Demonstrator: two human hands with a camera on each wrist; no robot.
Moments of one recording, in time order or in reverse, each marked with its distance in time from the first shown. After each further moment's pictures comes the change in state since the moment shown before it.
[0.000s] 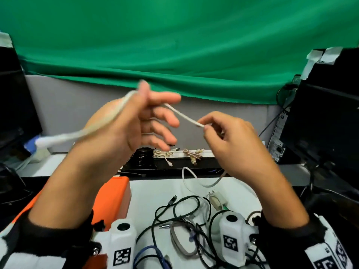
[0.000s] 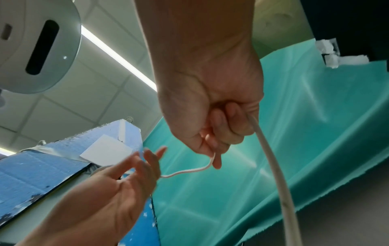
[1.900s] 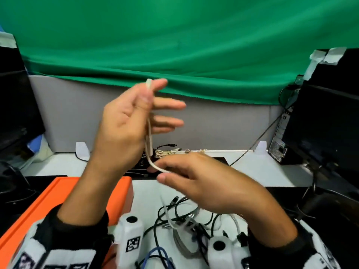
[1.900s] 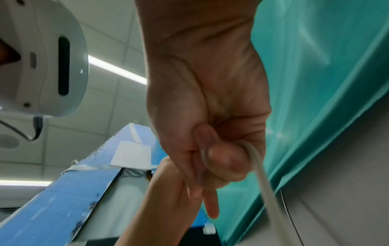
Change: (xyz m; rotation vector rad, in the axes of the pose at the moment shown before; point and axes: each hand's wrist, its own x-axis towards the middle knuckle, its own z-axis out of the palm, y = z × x) left_hand 0.002 -0.017 0.001 0.219 0.160 0.273; right_hand -0.022 -0.038 0.023 0.095 -0.657 -0.141
